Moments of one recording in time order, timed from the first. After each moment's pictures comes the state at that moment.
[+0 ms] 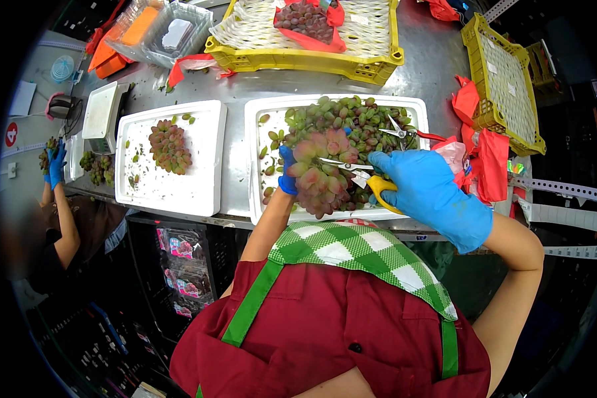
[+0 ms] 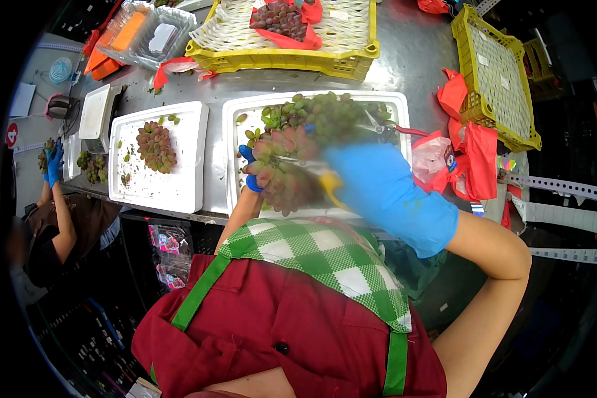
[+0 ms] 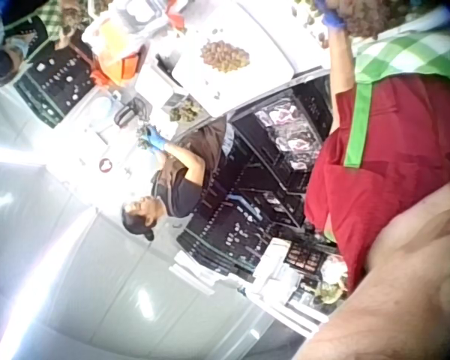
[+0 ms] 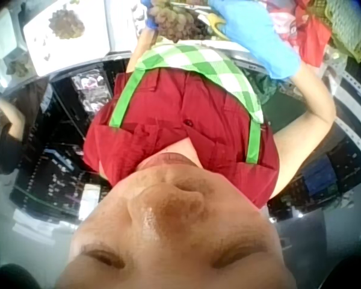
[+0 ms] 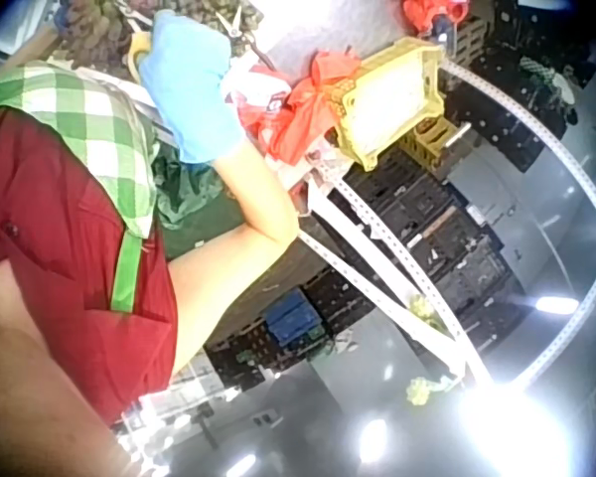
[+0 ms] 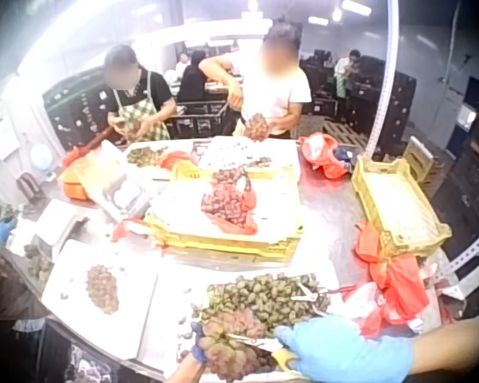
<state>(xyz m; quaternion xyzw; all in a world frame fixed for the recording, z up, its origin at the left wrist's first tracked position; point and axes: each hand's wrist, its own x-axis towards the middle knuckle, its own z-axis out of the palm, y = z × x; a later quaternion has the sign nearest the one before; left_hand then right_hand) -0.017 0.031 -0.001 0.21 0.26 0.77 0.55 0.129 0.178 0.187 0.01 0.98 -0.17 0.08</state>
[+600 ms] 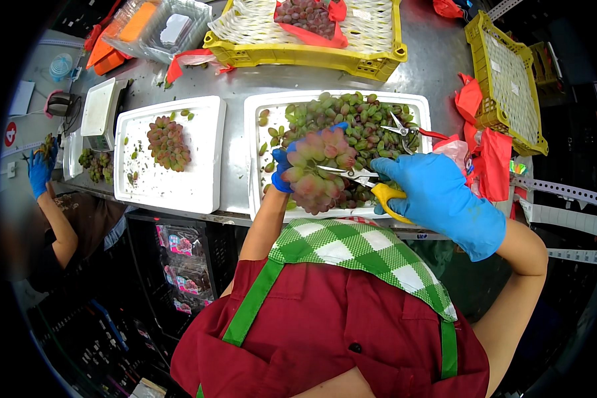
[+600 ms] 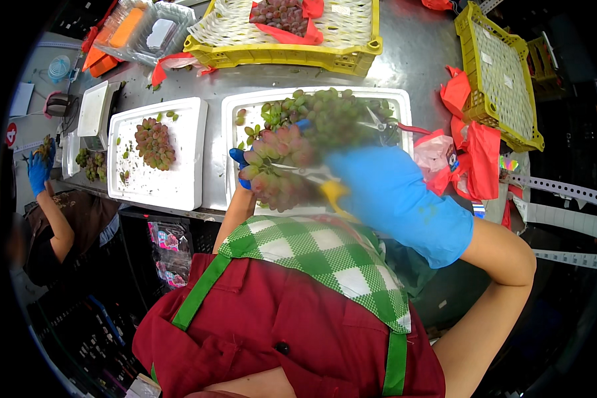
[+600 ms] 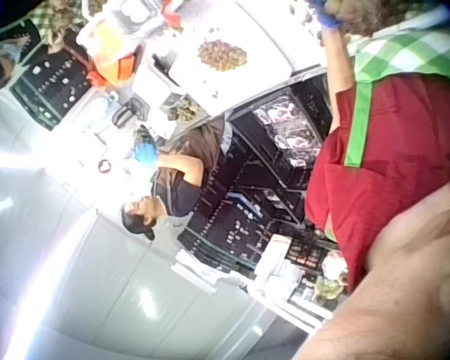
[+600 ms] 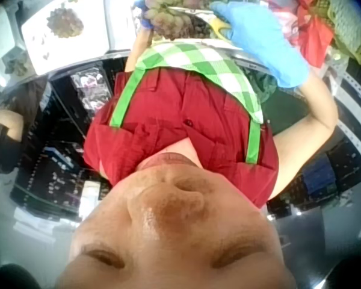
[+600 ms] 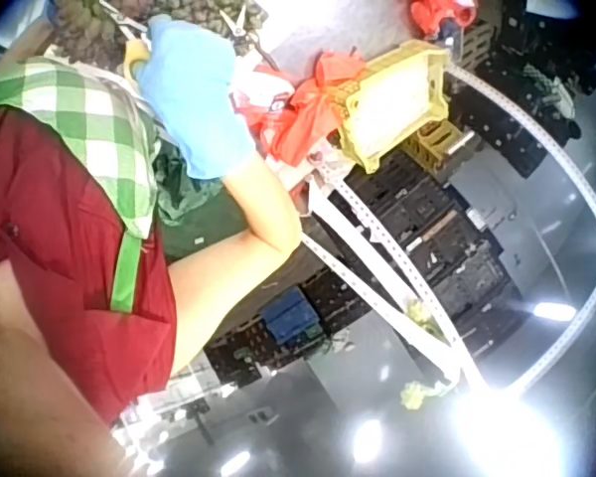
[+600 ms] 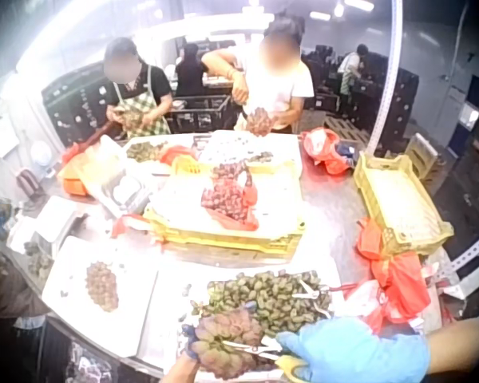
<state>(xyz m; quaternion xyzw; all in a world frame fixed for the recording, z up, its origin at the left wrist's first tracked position) -0.019 0.022 0.016 0.26 0.16 0.78 0.55 0.131 0.179 0.211 0.01 0.97 -0.19 0.13</state>
